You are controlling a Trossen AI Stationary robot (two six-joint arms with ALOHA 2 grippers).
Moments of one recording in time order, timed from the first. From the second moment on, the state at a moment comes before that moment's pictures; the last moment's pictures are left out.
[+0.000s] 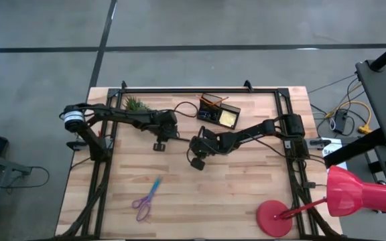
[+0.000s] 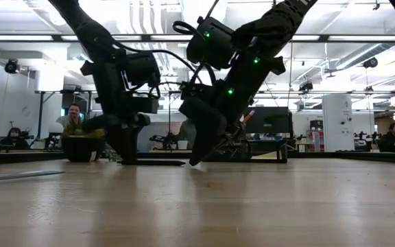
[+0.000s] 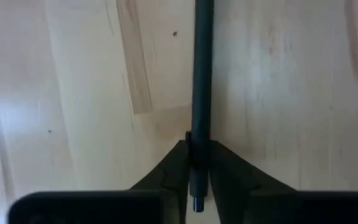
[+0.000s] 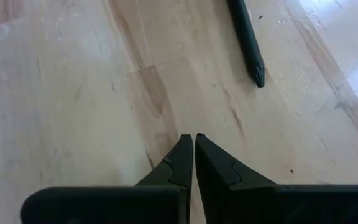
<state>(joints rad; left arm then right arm) 0.32 1.65 0.83 -0.40 0.01 0.48 0.03 2.03 1.22 -0.18 0.20 0.37</state>
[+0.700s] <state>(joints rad) 0.30 1.52 0.86 -0.61 -0.05 0.49 -0.06 1.95 1.26 -0.19 0.24 0.26</state>
